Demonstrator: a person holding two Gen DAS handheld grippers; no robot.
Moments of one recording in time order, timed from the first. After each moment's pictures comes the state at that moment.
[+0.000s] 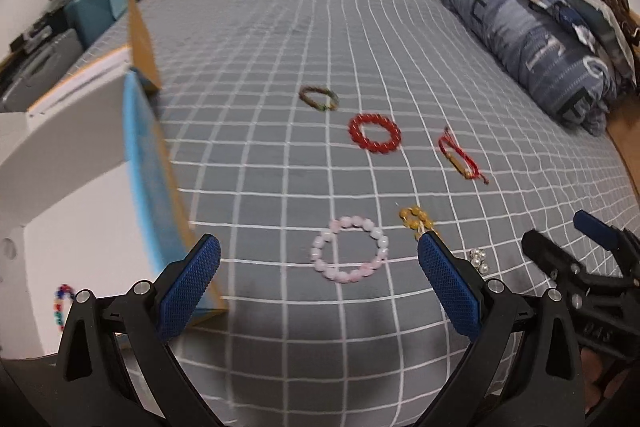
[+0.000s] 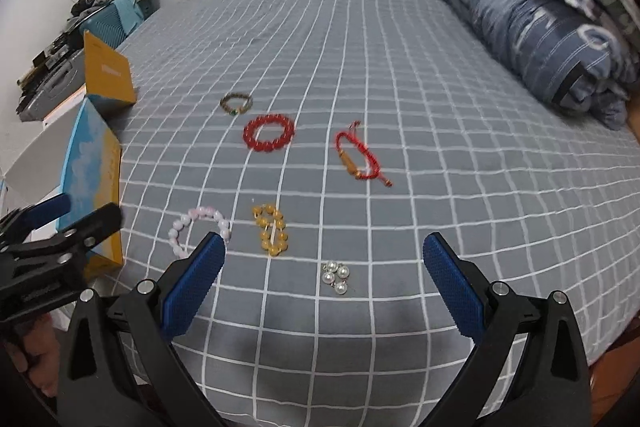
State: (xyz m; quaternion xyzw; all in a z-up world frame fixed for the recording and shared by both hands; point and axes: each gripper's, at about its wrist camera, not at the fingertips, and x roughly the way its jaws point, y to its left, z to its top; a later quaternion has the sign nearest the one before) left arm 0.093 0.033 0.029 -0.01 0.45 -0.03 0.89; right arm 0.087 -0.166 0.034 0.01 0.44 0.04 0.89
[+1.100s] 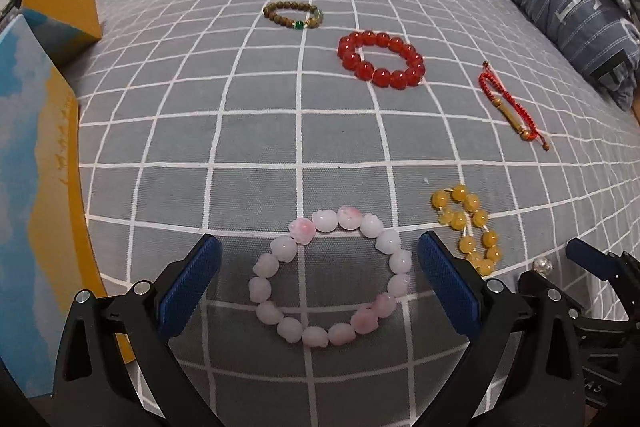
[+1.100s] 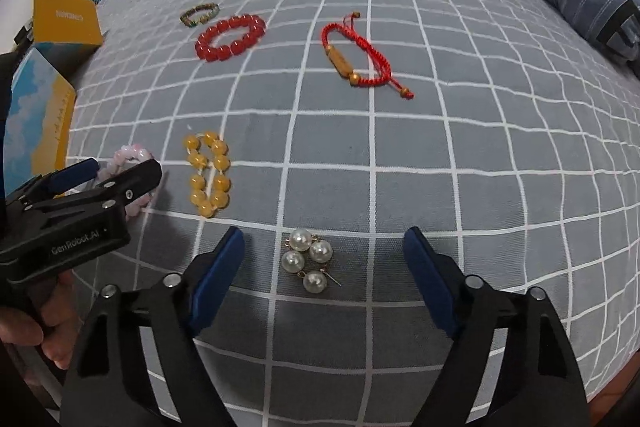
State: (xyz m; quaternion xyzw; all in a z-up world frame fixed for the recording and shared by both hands) left arm 0.156 0.004 -0.074 -0.01 0.53 -0.03 0.85; right arm 0.134 -0.181 -0.068 0.02 0.55 0.05 0.84
